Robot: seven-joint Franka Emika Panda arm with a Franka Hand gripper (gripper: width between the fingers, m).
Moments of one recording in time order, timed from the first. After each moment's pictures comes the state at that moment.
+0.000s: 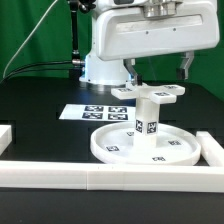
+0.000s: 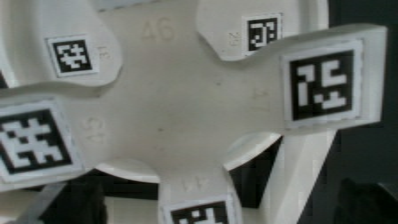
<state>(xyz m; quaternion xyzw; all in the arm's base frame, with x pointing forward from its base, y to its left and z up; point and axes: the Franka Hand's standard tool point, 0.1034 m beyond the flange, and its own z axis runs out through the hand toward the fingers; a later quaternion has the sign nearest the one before) 0.550 0.049 0.126 -0.98 -0.16 -0.05 0.05</state>
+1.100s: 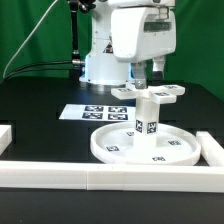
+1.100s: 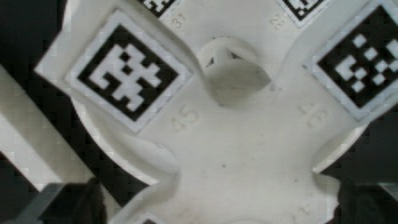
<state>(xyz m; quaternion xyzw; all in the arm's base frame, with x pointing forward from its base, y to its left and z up) 0.538 0.042 0.118 -0.85 -0.52 -0.05 0.01</state>
